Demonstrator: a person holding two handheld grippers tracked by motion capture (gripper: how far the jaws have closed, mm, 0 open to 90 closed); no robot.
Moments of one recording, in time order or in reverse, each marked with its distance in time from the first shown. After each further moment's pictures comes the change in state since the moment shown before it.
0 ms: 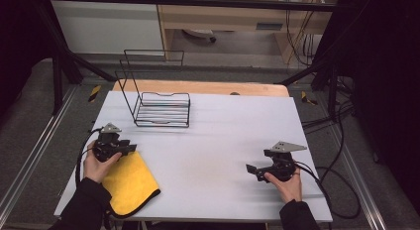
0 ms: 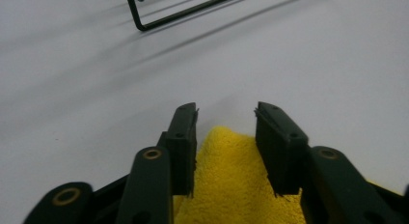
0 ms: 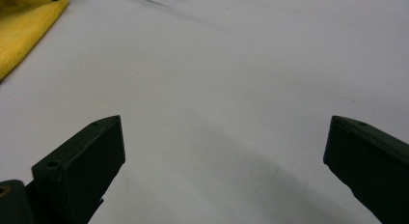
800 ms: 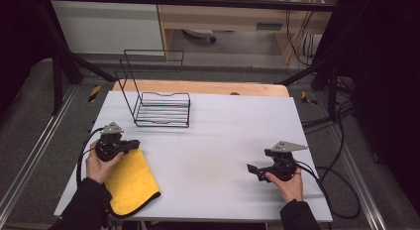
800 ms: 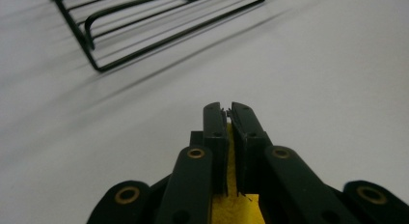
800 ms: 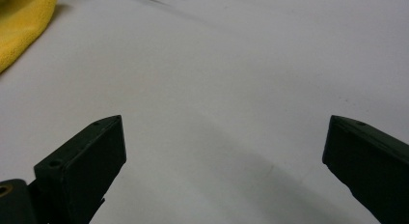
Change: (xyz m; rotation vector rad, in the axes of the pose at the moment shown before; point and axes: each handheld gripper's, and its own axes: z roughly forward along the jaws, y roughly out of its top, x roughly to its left) left arm -0.016 0.009 -0.009 -0.095 -0.099 0.074; right arm -0.002 0.001 -0.002 0.003 -0.004 -0.017
